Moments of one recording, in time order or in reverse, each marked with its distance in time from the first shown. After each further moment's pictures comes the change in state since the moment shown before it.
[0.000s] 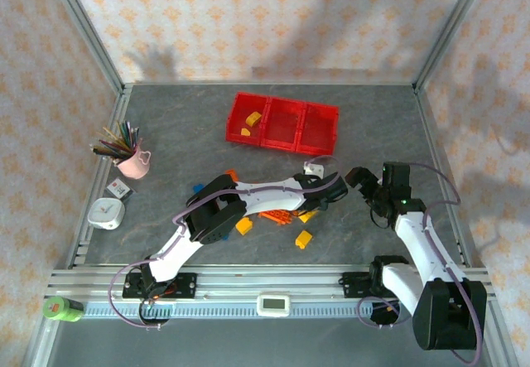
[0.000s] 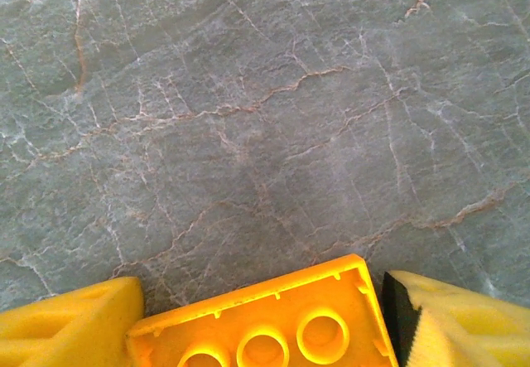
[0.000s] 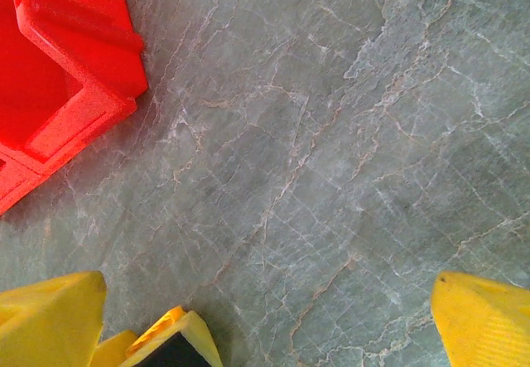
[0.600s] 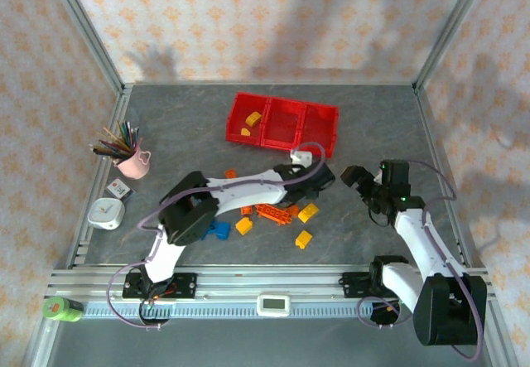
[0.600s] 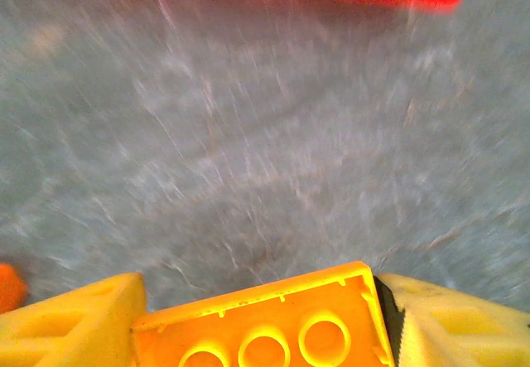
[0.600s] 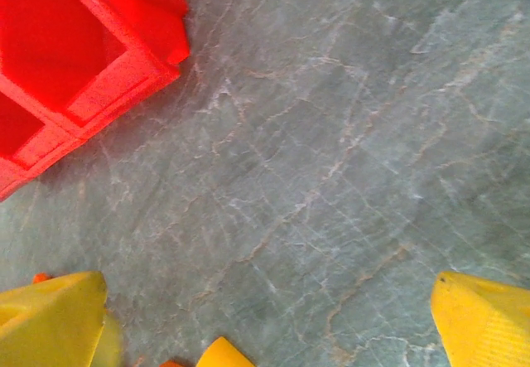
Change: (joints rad) left arm 0.071 -0.259 -0.164 0.054 -0.004 0.036; right arm 0.018 0.042 0.026 0.021 -0.109 -0.030
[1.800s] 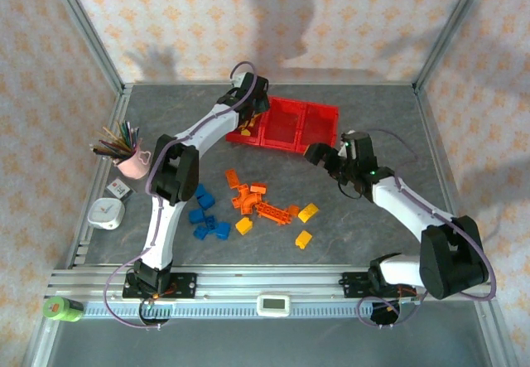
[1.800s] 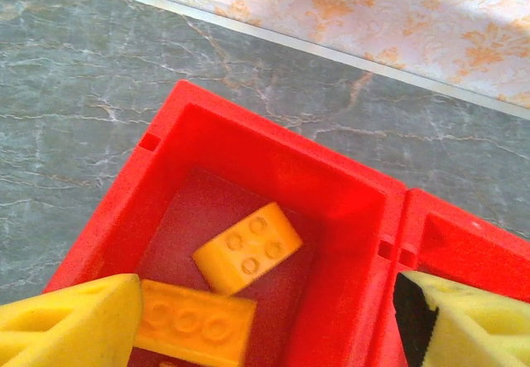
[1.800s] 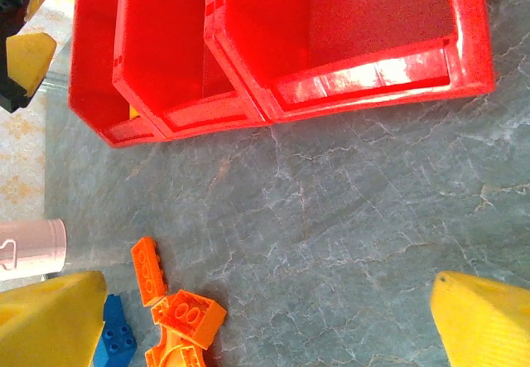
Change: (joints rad) left arm 0.566 0.253 0.422 0.121 0.082 0.238; right arm 0.304 0.310 0.226 0.237 0.029 0.074
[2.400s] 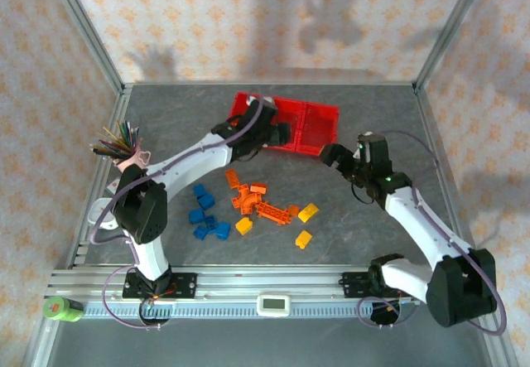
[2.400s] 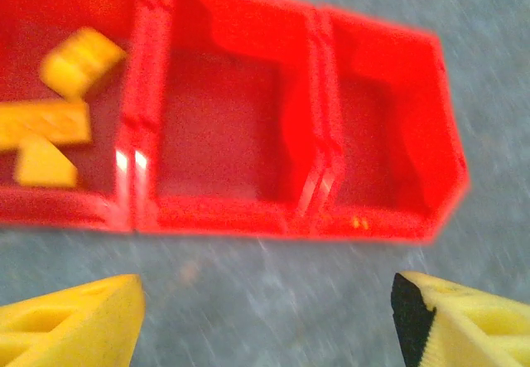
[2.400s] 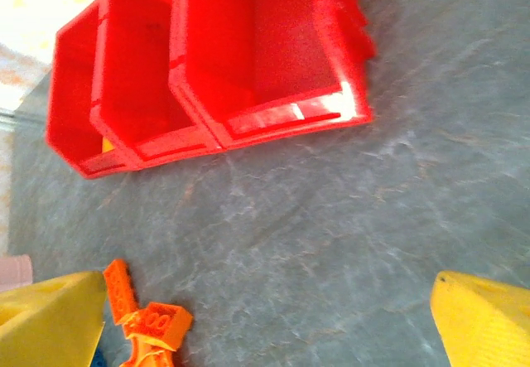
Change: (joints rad) left arm -0.237 -0.475 -0.511 0.061 0.192 0.069; right arm -0.060 -0.202 -0.012 -0.207 0.114 -0.044
